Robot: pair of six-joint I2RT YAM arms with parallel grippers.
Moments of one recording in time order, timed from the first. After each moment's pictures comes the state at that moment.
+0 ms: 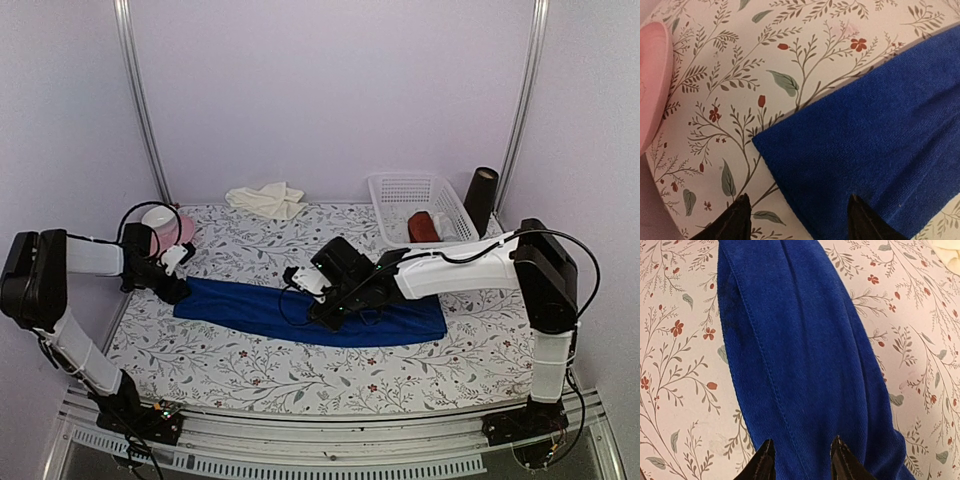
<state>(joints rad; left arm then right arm) 0.07 1.59 0.77 -0.20 0.23 0.66 1.04 1.99 1.40 -0.31 0.04 -0.11</state>
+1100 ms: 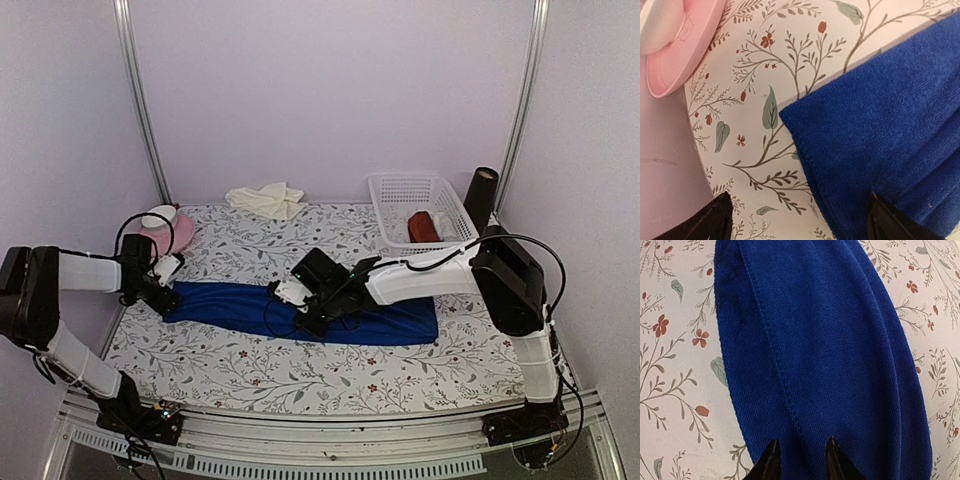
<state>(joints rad) 0.04 1.48 0.62 -0.11 -0.13 0.61 1.06 2.18 1.56 -0.32 0.02 -0.18</state>
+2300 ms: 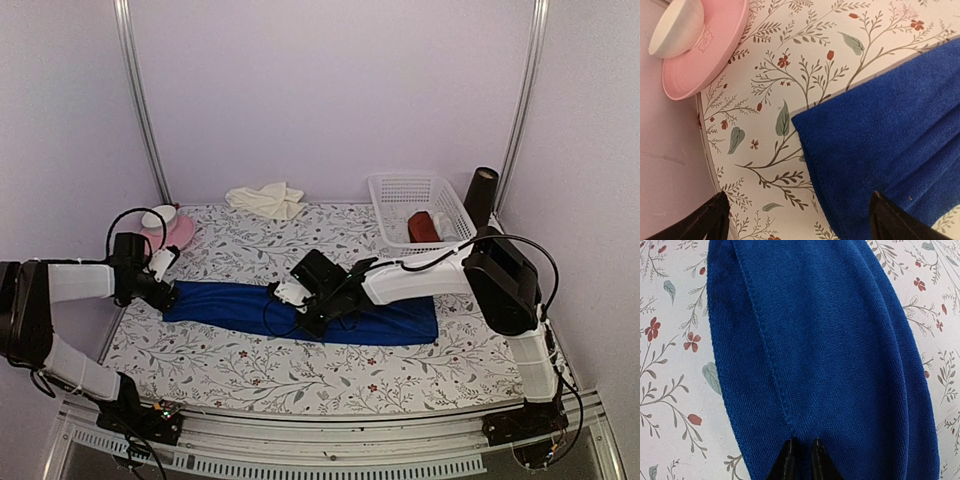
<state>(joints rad) 0.05 1.37 0.60 -0.11 -0.08 0.55 1.04 2.23 1.59 -0.32 0.00 -0.17</state>
